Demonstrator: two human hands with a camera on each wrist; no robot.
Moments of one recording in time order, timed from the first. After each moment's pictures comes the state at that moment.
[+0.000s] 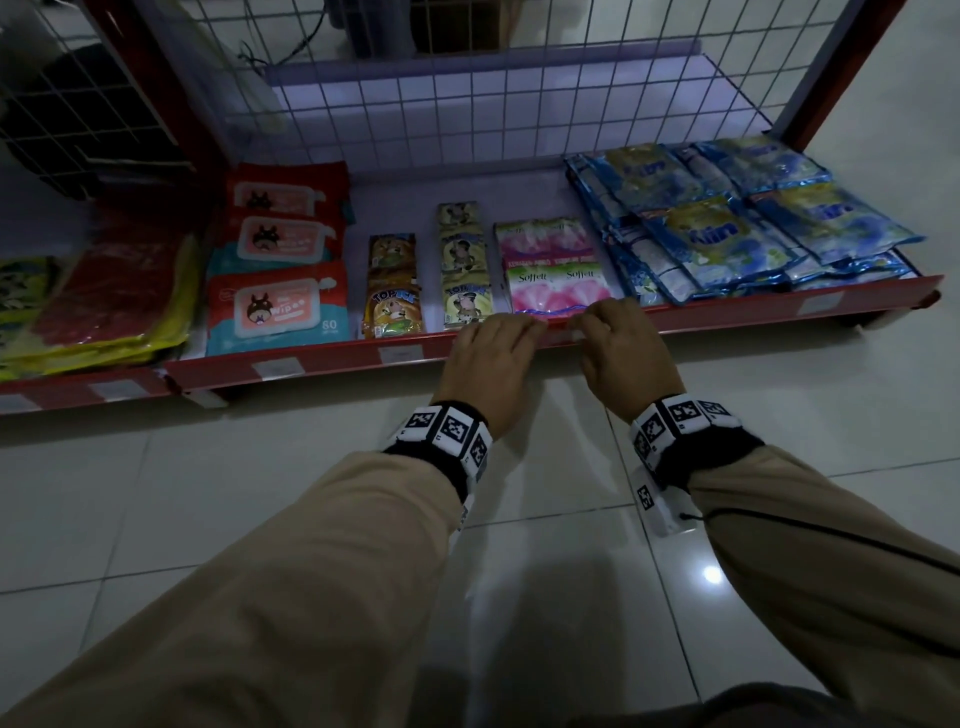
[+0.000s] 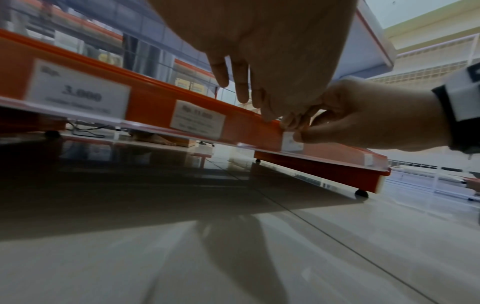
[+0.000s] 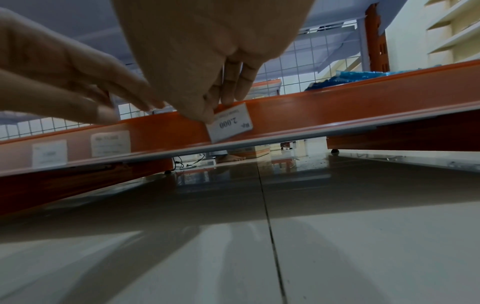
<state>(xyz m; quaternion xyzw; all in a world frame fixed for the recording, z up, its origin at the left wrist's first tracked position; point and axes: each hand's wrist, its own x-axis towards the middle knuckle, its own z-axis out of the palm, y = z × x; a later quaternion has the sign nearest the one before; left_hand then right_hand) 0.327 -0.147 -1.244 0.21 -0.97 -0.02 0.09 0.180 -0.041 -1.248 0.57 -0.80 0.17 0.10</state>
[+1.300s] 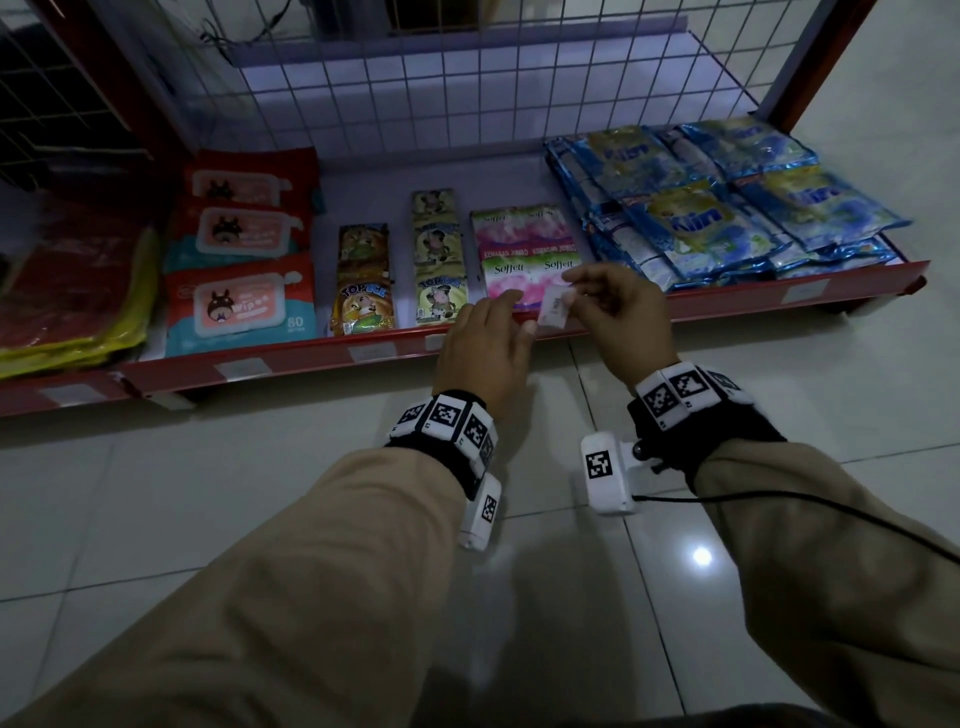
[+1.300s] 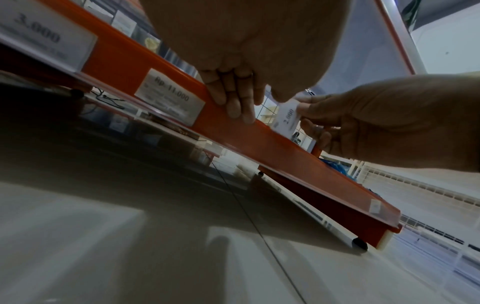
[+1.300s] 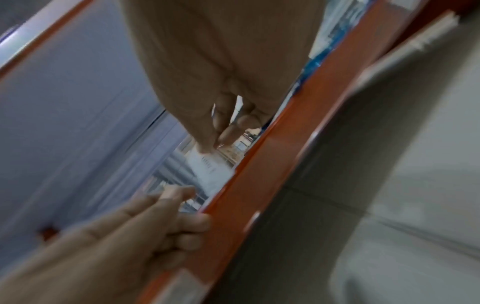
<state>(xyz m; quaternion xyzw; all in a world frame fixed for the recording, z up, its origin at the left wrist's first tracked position) 0.299 -0.138 -1.245 0.30 -0.90 -0.25 0.18 0.167 -0.048 -1.228 0.35 -0.72 0.58 -0.15</state>
